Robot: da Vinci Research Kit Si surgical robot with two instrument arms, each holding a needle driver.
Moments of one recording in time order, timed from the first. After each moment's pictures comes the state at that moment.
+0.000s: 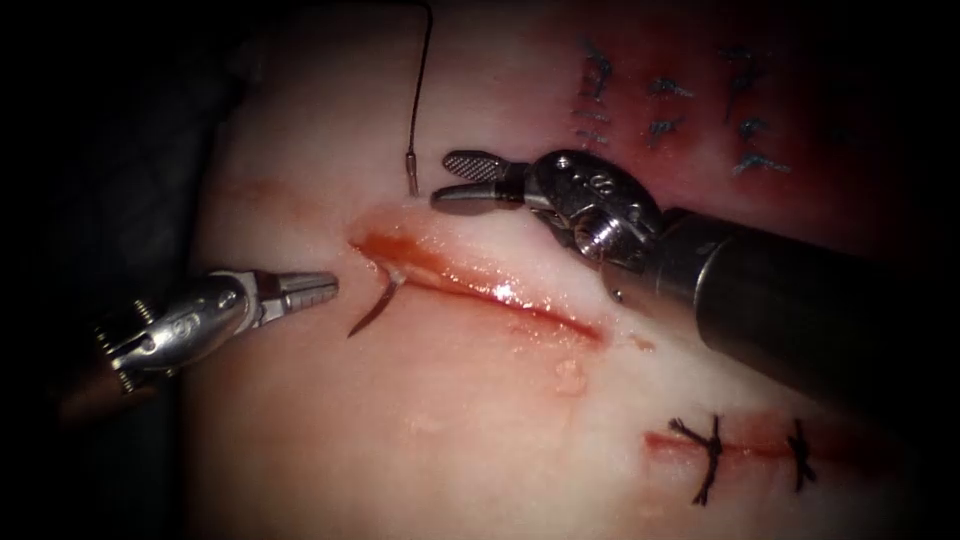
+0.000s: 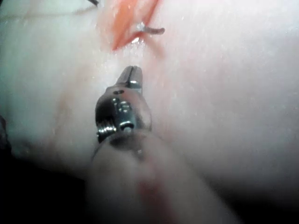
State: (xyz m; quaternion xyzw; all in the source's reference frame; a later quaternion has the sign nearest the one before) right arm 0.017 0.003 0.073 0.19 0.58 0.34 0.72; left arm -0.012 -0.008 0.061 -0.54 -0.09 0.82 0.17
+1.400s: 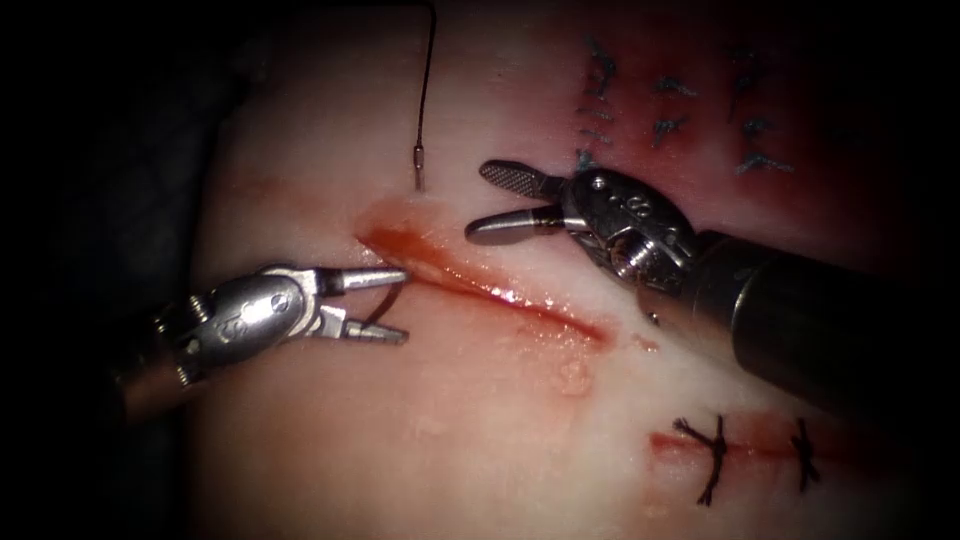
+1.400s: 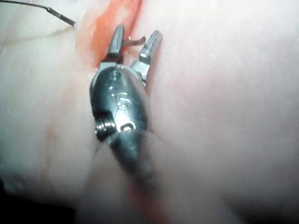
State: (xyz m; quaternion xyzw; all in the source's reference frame) right arm 0.016 0.001 0.073 0.15 0.59 0.32 0.72; left arm -0.017 -0.007 0.061 -0.65 -0.08 0.76 0.03
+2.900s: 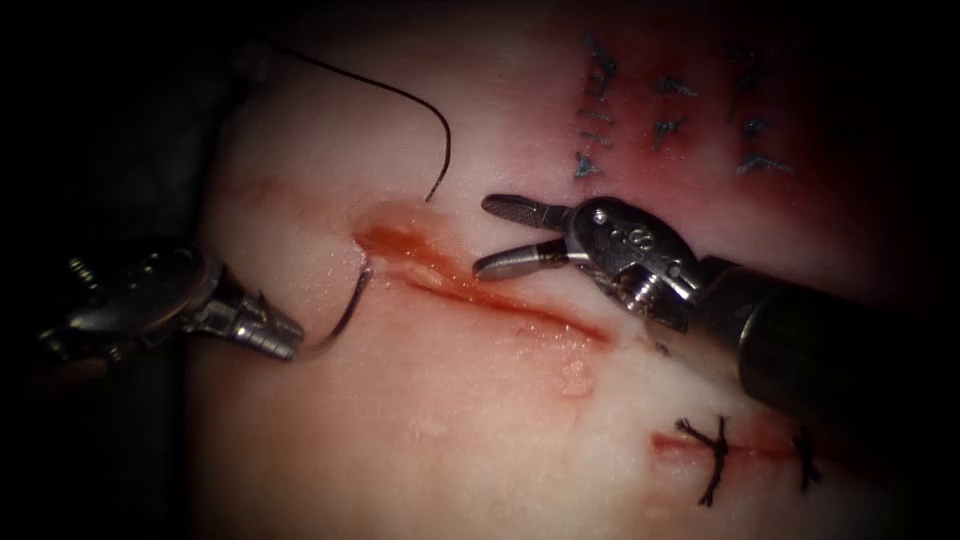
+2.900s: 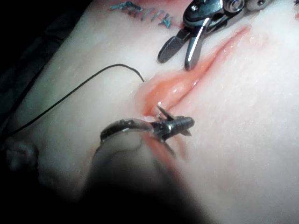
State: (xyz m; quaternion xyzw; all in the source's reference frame) right arm 0.015 -0.002 0.075 0.16 0.55 0.27 0.77; left arm -0.011 -0.005 0.050 -0.52 -0.49 0.69 0.14
